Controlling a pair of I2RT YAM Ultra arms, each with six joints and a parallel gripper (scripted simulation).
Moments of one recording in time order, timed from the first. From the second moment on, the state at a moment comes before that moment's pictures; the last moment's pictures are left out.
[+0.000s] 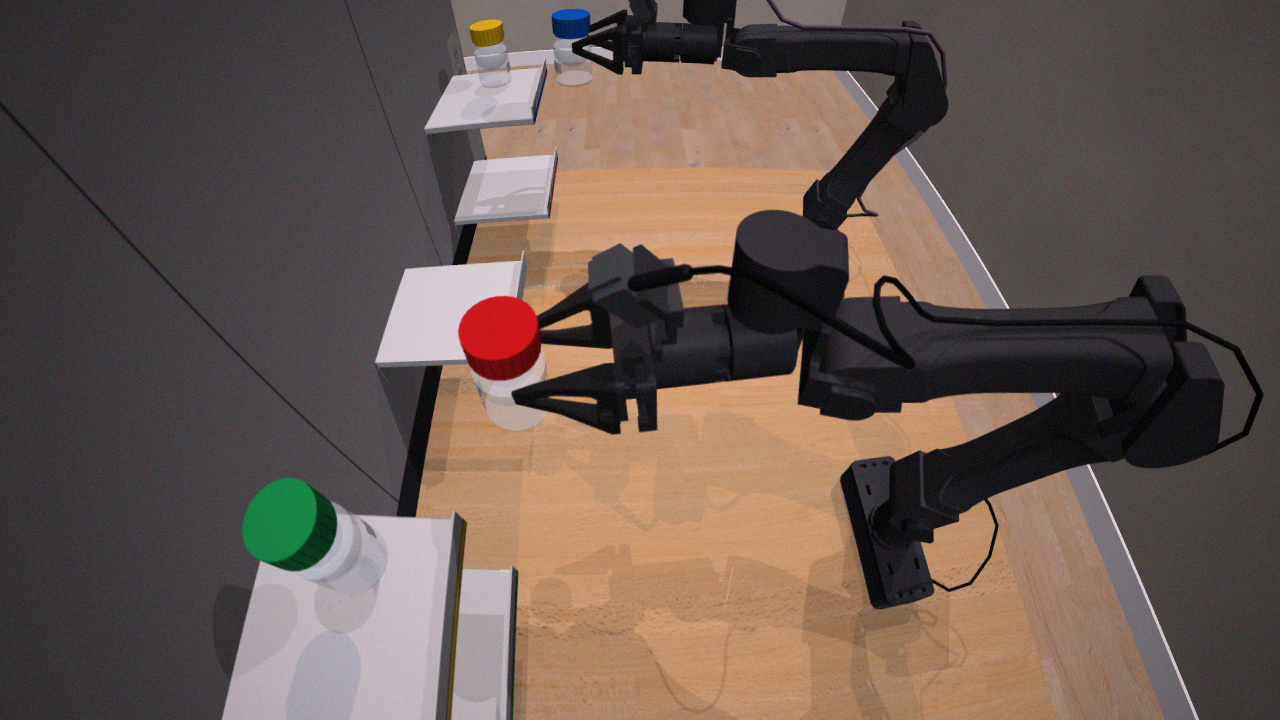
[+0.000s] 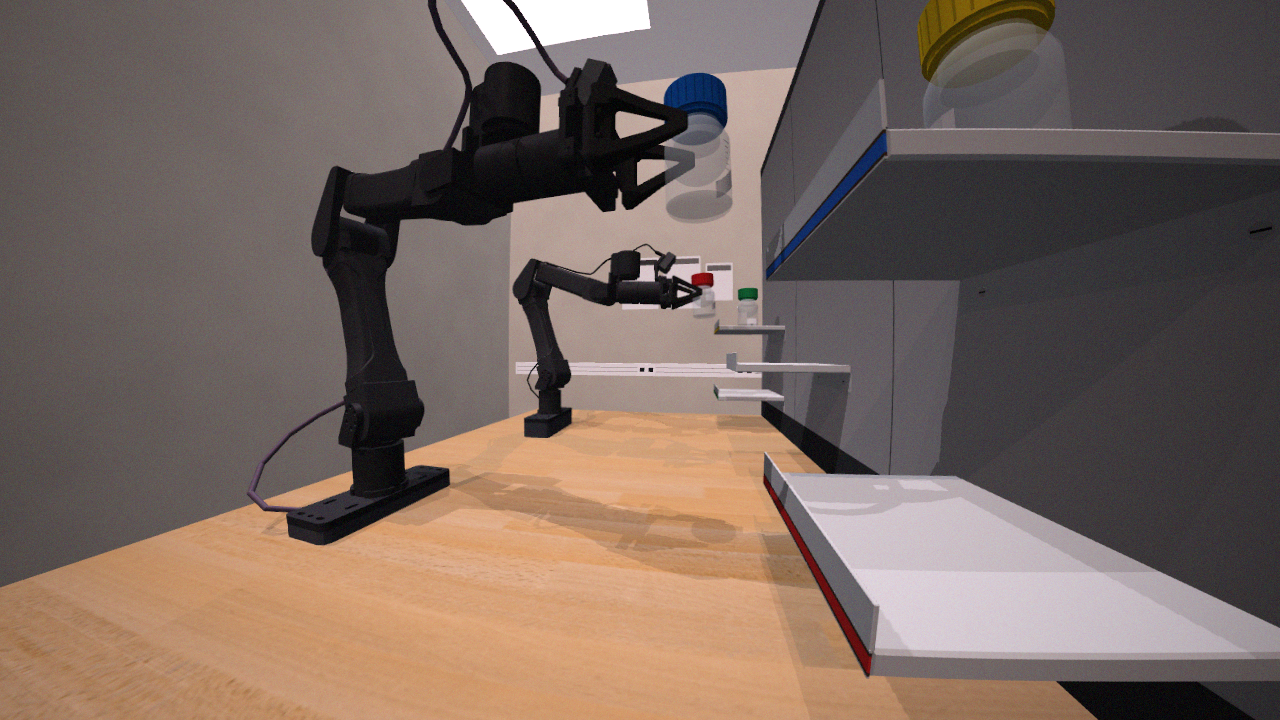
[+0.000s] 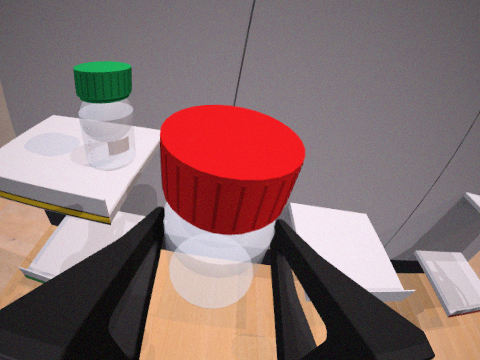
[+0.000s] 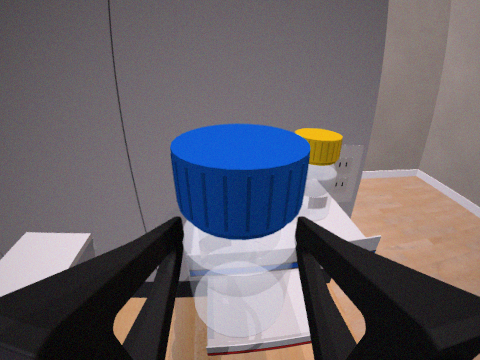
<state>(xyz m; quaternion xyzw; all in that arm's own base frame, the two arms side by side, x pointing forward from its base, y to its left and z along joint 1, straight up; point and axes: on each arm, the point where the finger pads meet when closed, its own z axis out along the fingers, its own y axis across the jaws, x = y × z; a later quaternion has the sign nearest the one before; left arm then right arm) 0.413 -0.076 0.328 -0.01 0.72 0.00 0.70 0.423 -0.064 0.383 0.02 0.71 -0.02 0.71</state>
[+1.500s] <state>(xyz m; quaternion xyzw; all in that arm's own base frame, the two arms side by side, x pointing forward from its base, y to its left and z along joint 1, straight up) 0.418 -0.260 0.262 0.08 0.75 -0.05 0.65 0.458 -0.056 0.377 0.01 0.73 -0.01 0.68</state>
